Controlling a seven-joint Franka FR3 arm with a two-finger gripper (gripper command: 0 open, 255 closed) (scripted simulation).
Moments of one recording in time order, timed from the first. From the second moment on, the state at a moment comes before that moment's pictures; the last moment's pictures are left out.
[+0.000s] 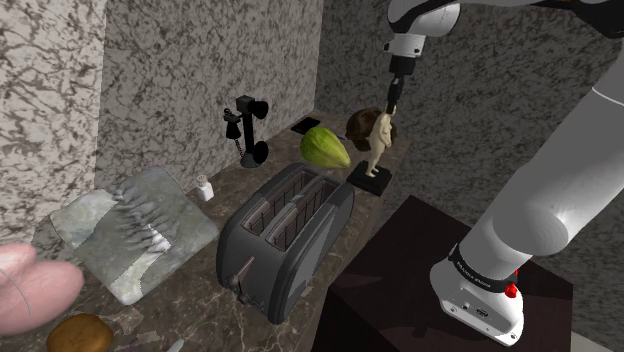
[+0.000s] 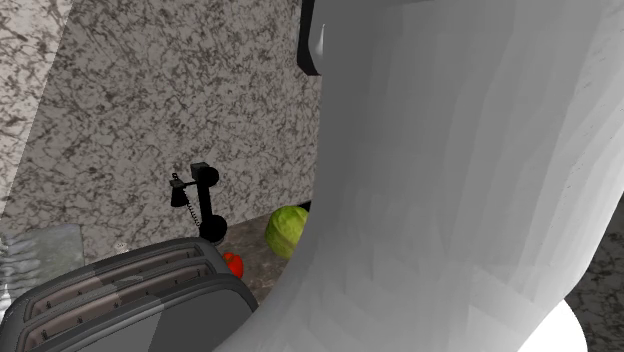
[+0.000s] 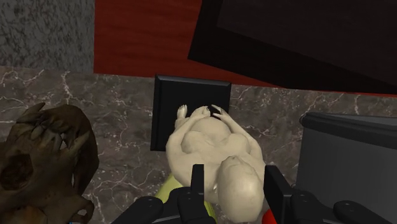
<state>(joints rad) -0.07 -0.04 -0.49 -2.05 0.05 1.85 -0.85</state>
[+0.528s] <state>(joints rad) -0.07 -0.06 -0.49 -1.97 0.04 1.74 -0.83</state>
